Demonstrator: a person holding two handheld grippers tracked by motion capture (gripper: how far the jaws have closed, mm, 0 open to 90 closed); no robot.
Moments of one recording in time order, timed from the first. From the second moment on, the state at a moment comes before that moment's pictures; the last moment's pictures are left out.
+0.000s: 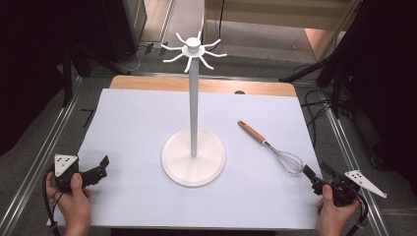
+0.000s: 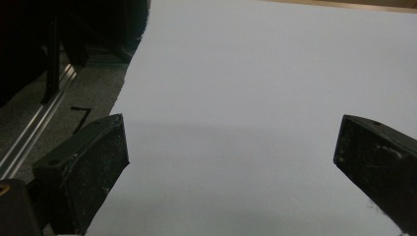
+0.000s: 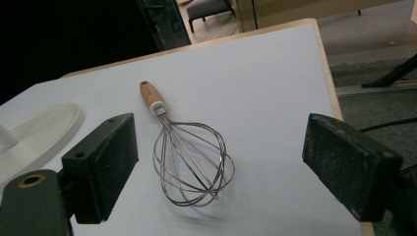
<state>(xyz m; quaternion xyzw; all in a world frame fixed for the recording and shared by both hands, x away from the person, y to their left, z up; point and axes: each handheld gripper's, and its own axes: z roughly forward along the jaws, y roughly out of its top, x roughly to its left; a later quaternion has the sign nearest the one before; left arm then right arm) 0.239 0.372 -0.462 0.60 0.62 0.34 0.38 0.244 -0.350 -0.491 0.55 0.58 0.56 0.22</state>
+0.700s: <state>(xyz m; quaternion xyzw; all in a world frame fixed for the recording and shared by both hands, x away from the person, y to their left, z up) 0.239 0.372 -0.462 0.60 0.61 0.34 0.38 0.240 -0.348 -0.490 0.54 0.57 0.57 0.25</state>
